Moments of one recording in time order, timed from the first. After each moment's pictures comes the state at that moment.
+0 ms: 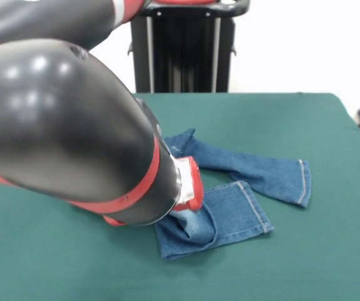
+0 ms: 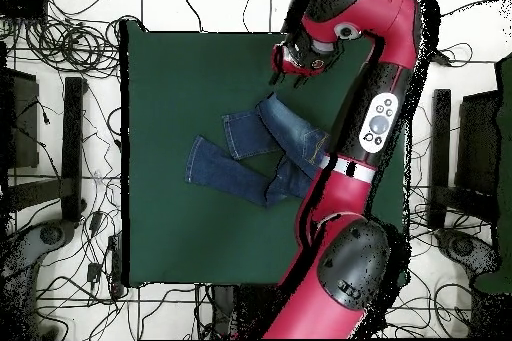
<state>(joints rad) -0.57 0.01 1.58 0.29 -1.42 2.16 1.44</state>
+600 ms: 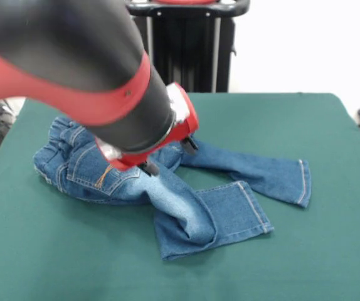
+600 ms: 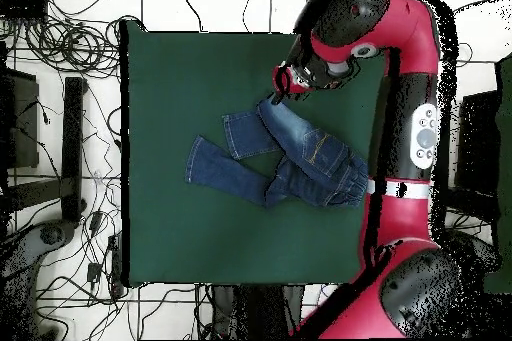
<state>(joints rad) -0.75 -0.10 1.40 0.78 -1.04 2.00 1.45</state>
